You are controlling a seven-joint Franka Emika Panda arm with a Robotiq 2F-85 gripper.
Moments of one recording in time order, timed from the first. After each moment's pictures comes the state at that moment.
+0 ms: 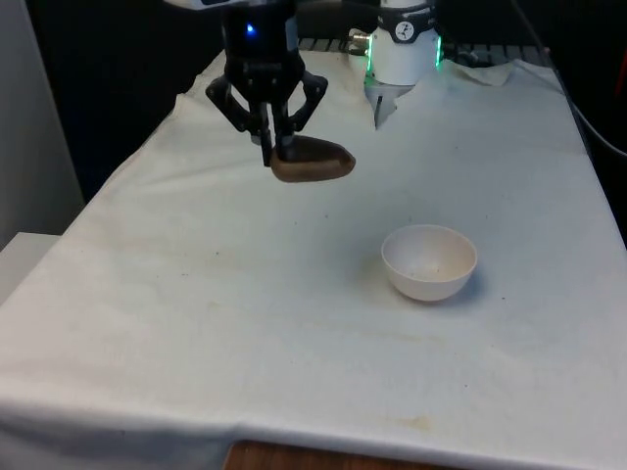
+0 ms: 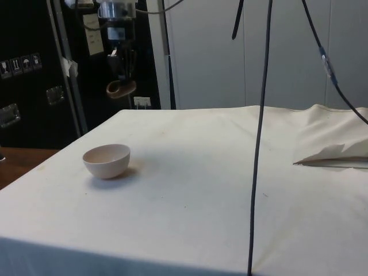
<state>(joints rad) 0.08 0.61 -0.36 -1.46 0.29 2.08 -0.38</state>
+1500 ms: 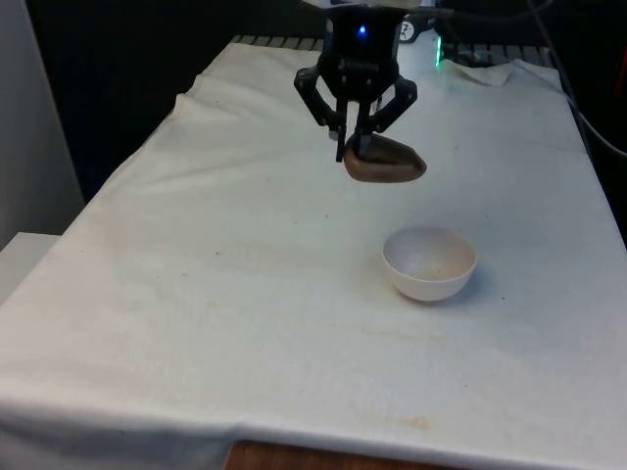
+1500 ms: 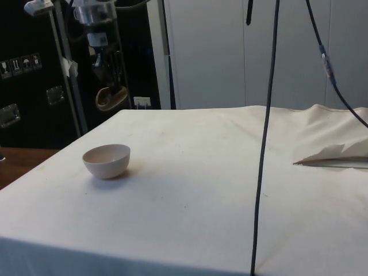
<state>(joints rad) 0.11 0.55 -0.17 -1.52 -0.04 2.08 -0.08</state>
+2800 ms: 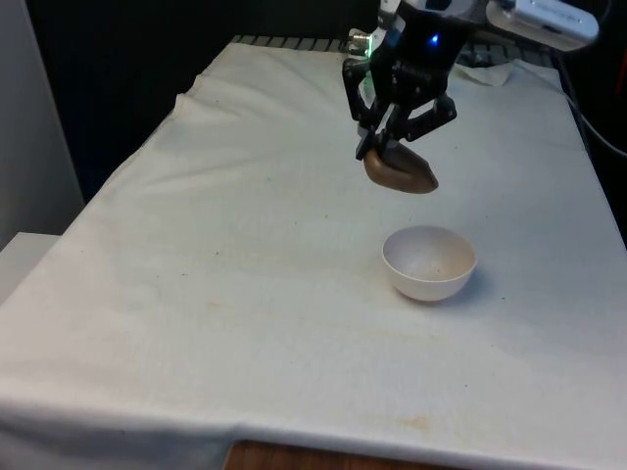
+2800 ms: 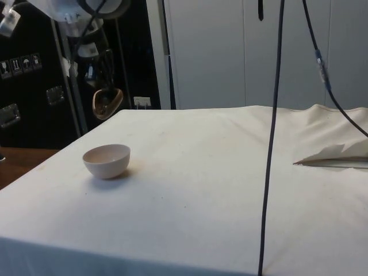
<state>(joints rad) 0.12 0.55 -0.02 -1.53 -0.45 2.04 0.20</state>
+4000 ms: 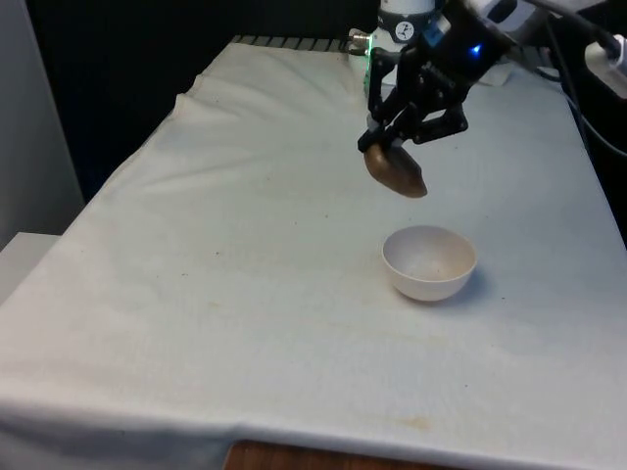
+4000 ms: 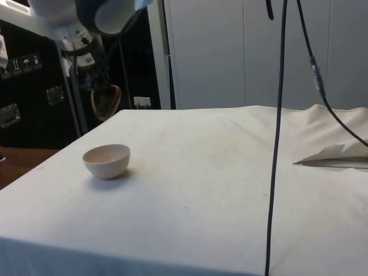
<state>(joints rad) 0.12 0.58 0.09 -1.51 -0.80 1.94 0.38</state>
